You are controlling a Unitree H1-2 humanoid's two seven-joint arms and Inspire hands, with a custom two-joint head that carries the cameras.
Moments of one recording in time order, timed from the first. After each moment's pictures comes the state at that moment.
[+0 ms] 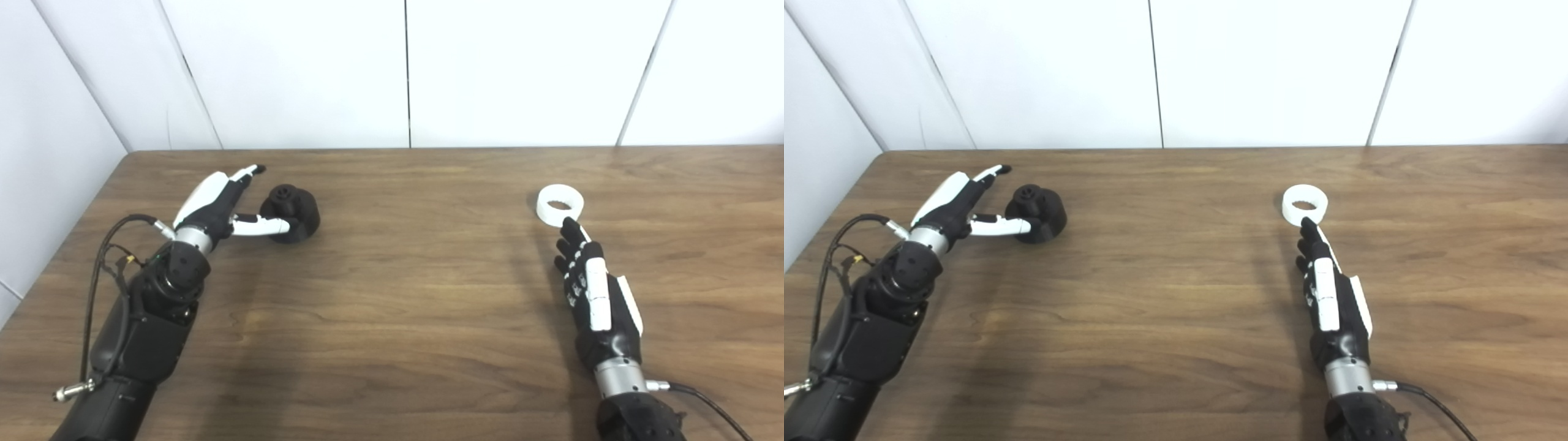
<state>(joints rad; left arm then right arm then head) -0.39 0.50 -0.10 0.11 0.47 0.38 -0.26 0.02 0.03 0.00 -0.16 0.05 0.08 -0.01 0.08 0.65</state>
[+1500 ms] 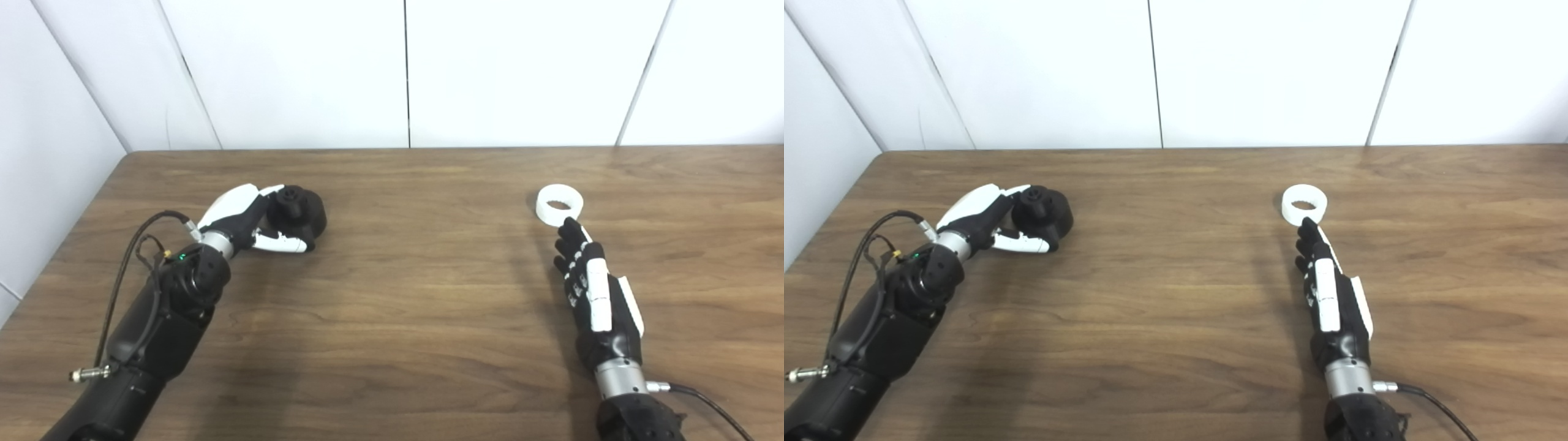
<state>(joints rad) -0.44 0.51 -0.26 0.21 0.61 0.34 -0.28 0.03 0.03 0.00 -0.17 0.05 0.07 -0.01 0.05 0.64</state>
